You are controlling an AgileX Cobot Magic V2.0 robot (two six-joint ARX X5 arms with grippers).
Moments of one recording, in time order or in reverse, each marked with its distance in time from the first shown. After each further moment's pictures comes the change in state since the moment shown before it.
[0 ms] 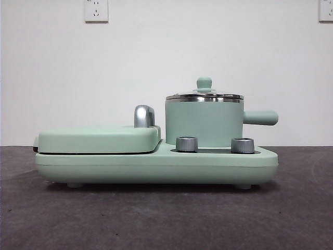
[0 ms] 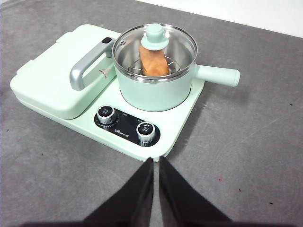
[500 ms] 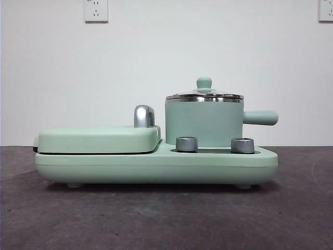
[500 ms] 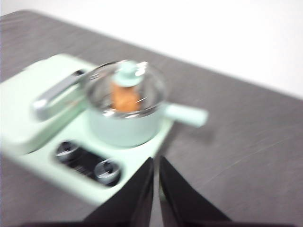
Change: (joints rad) left arm 0.000 0.000 0.000 0.004 0.000 0.000; right arm -0.103 -0.056 -0.163 0.294 0.033 -0.150
